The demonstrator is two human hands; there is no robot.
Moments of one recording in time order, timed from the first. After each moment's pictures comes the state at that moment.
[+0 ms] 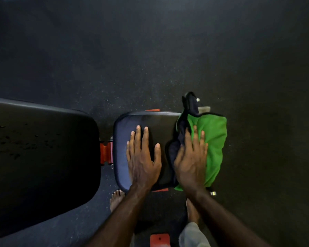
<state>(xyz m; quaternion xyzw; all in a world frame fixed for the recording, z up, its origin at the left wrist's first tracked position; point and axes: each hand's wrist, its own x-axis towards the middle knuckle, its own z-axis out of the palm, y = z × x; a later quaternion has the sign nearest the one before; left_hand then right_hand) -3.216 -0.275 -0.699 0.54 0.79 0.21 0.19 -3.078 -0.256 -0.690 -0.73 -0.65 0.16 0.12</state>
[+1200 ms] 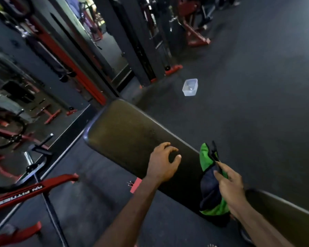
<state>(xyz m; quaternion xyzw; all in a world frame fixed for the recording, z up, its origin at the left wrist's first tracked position) -3.541 -0.361 -0.192 0.47 0.86 0.15 0.12 -3.344 -0.272 -0.306 -0.47 -0.50 0.65 0.32</state>
